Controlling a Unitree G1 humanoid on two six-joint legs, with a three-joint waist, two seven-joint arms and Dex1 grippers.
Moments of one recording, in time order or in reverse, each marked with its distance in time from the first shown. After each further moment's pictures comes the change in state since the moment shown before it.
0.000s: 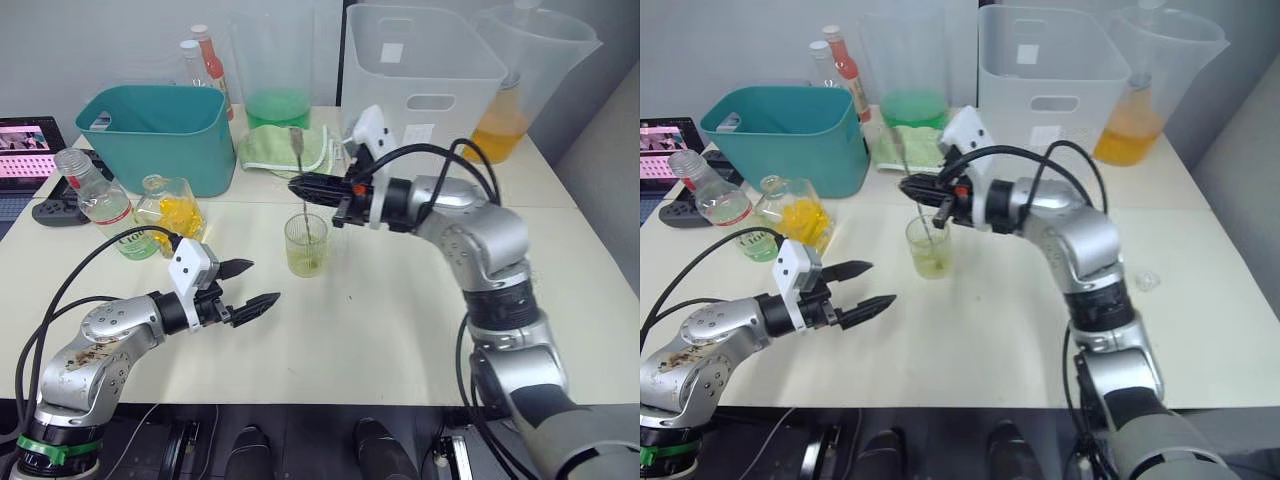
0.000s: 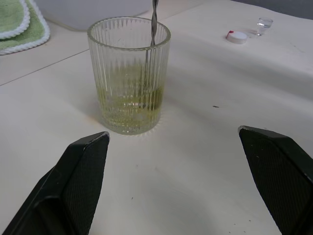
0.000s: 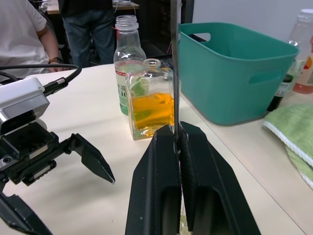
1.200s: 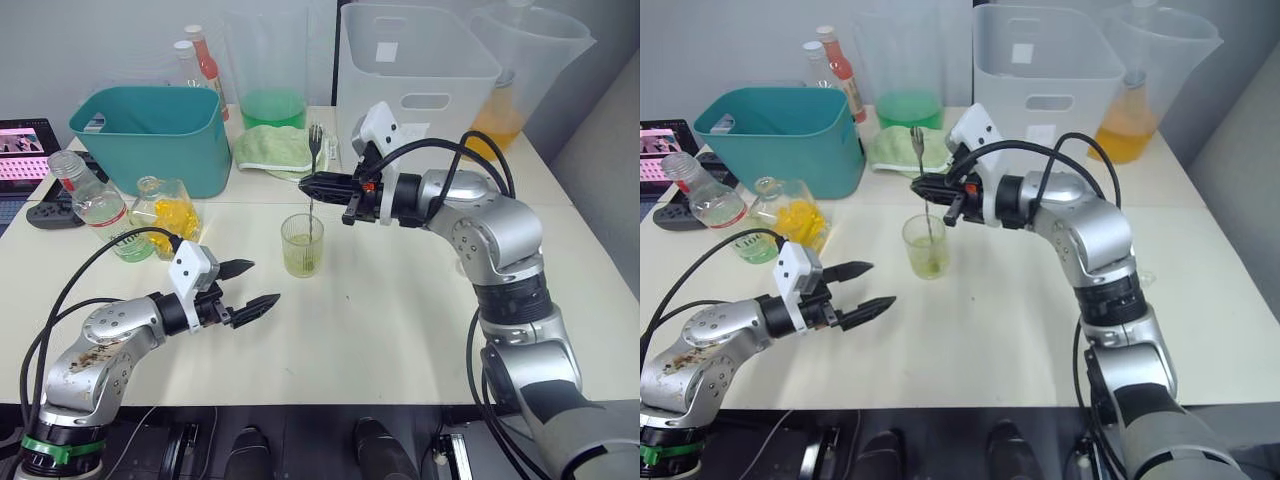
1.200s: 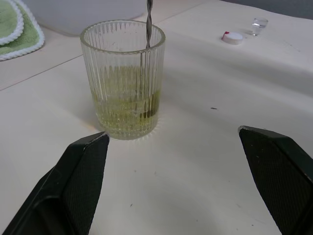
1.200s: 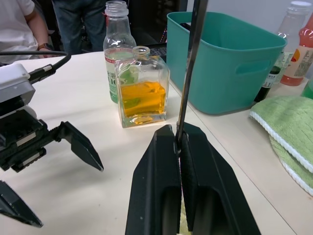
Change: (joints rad) left arm 0.005 -0.016 0.002 0.018 0.028 -0.043 -0.026; right arm -0.034 -0.017 0.016 0.055 -0.042 -0.038 0.008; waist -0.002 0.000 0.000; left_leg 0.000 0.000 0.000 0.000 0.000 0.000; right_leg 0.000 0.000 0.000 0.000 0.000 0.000
